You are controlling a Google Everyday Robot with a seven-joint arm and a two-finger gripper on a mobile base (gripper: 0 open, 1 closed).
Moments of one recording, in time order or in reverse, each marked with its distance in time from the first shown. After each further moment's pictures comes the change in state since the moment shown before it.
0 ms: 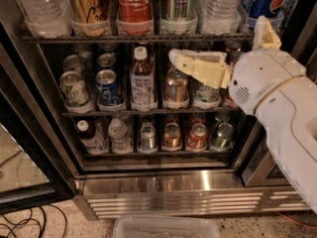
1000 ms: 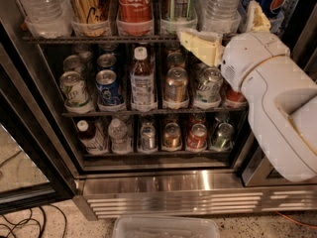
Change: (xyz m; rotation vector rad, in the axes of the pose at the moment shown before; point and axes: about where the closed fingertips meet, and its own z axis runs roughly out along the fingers) arm 0.004 -0.032 0.041 0.106 -0.005 -0.090
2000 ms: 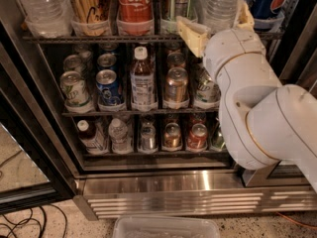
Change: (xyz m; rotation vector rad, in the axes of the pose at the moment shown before) arm 0.008 -0.003 0.027 0.160 -0.007 -0.026
